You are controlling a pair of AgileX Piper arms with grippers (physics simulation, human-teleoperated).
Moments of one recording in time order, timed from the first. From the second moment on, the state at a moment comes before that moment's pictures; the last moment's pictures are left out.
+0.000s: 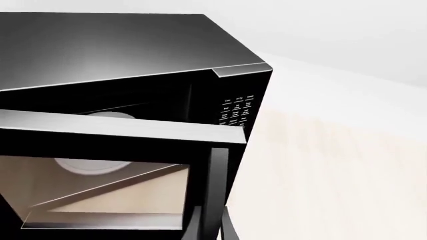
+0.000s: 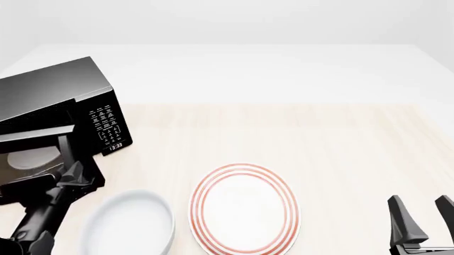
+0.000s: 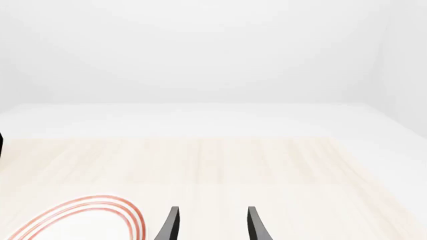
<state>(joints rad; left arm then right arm) 0.12 1.54 -0.14 -1.14 -0.15 0.00 0.00 0.00 0.00 0.00</state>
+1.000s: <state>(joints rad) 0.12 1.46 -0.05 -1.15 -0.13 0.00 0.00 0.00 0.00 0.00</state>
